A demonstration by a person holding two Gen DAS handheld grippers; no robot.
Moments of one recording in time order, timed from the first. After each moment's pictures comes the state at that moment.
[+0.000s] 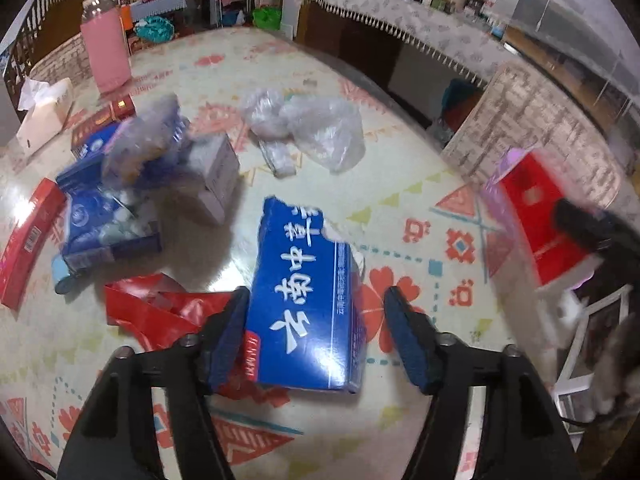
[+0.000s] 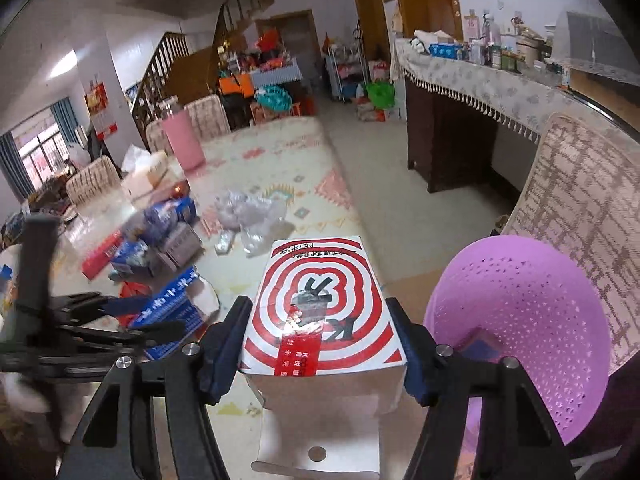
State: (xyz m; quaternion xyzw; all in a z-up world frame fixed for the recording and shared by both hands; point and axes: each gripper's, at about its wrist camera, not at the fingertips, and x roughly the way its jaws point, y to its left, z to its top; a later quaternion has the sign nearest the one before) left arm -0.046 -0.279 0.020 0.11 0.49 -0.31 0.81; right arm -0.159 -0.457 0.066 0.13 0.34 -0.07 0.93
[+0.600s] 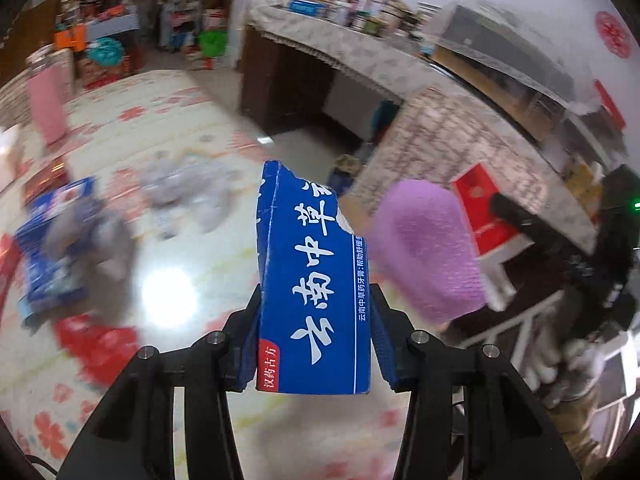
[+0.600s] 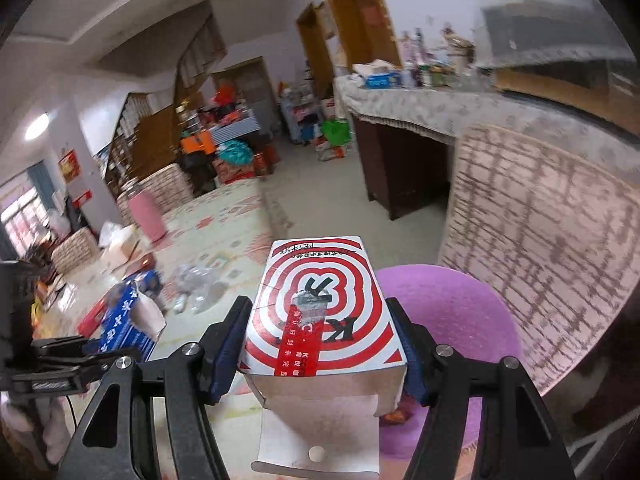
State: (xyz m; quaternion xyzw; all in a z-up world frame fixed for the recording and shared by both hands) left arm -0.089 -0.342 0.090 0.06 0.45 -0.42 0.78; right arm -0.224 -0.556 0.097 0.19 0.27 -0.15 0.93
